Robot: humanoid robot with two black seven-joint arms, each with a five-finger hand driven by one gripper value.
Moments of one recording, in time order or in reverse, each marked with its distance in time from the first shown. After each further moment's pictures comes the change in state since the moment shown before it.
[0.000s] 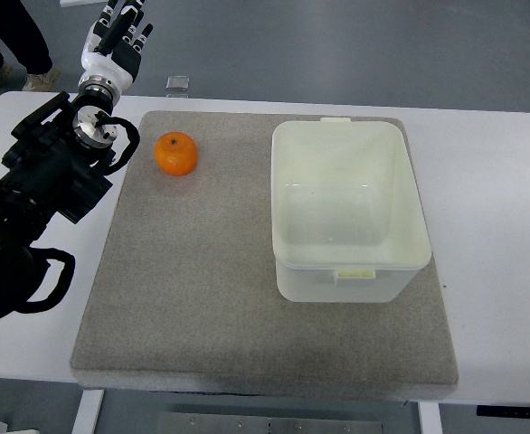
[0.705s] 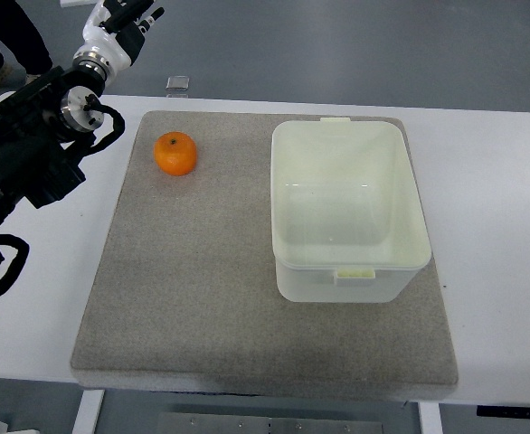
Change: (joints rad) left arm -0.039 0.163 0.319 -0.231 0.056 0.030 0.019; right arm 0.000 0.000 0.000 0.000 0.000 0.000 0.000
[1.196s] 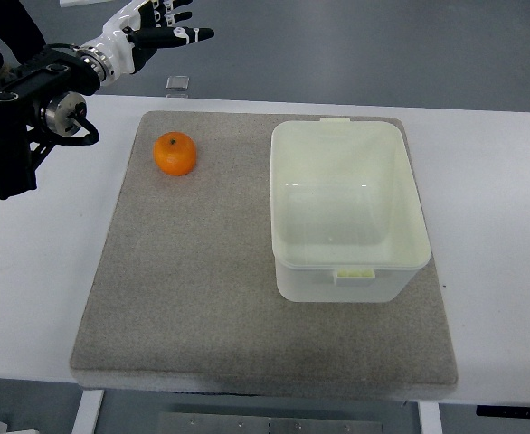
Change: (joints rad) left arm -0.033 0.141 0.156 -0.223 0.428 -0.004 0.002; right arm 0.000 0.000 0.000 0.000 0.000 0.000 0.000
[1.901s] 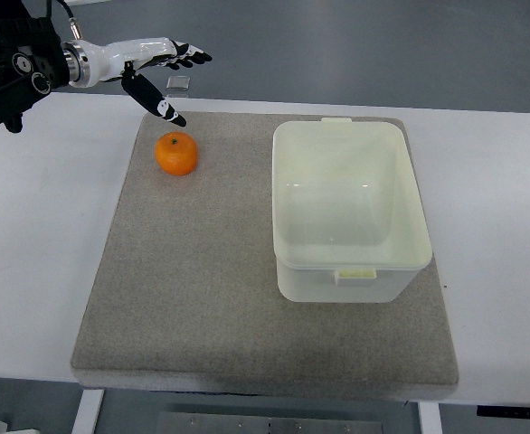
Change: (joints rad) left arm -0.108 0.190 0.163 -0.219 0.847 -0.066 -0.076; right arm 0.000 0.000 0.000 0.000 0.000 0.000 0.000
